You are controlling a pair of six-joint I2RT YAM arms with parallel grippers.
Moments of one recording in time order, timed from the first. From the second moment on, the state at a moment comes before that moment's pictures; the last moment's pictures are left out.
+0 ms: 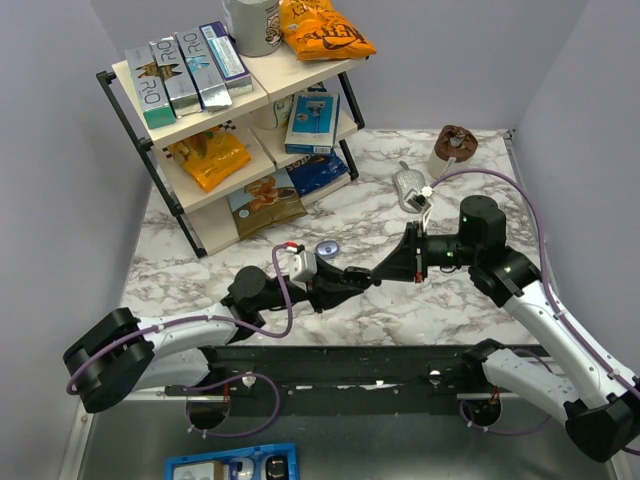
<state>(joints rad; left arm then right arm) -0.93 1.12 0.34 1.04 0.48 -0.23 0.48 0.91 0.87 -0.30 -0.96 0.52</state>
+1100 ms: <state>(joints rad) -0.92 1.24 0.39 1.17 0.60 -0.38 0.56 1.01 0.94 -0.25 -0.99 0.53</state>
